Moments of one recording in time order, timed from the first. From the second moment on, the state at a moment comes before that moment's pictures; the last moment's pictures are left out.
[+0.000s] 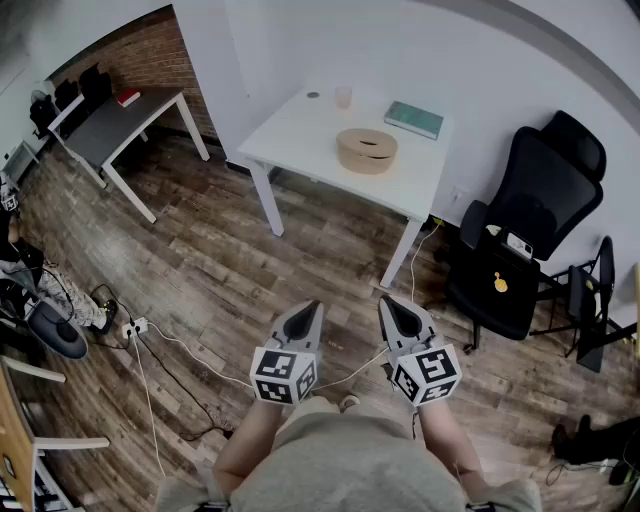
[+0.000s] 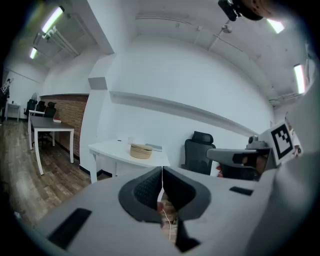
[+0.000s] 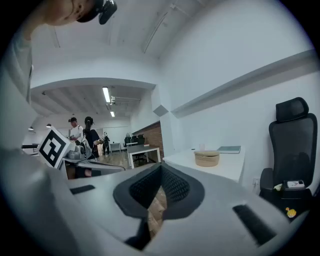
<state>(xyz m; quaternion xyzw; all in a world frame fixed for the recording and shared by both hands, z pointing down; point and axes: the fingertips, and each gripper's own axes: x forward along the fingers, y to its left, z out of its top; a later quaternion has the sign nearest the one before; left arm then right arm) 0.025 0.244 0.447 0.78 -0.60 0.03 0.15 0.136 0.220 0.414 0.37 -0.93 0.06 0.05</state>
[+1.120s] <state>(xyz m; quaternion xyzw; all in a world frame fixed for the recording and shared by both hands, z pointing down) 0.070 0.276 0.444 0.78 -0.61 0.00 0.15 0.176 0.257 0.416 0.35 -0.93 0.08 0.03</state>
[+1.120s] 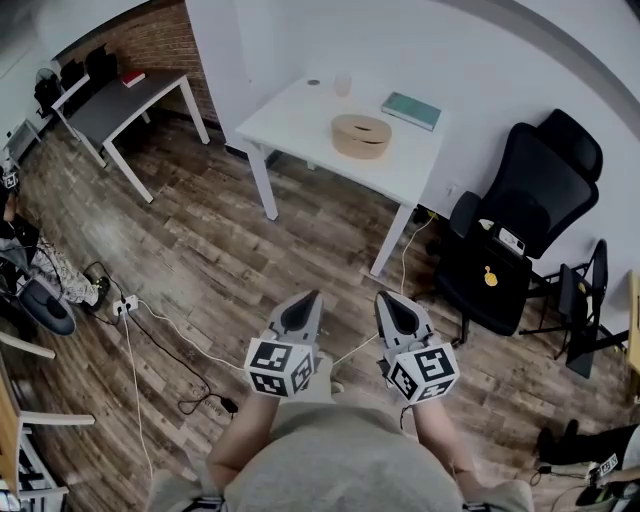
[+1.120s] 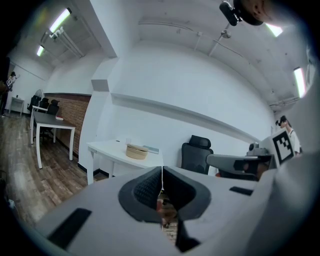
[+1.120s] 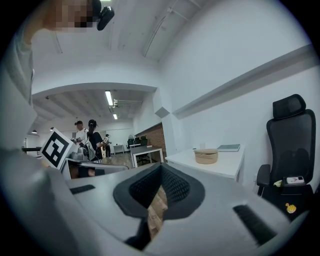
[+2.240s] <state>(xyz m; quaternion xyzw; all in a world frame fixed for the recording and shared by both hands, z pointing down) -0.001 0.056 0.440 0.80 -0.59 0.01 0.15 0.103 0.041 0.406 0.37 -0.93 0.06 0.03</state>
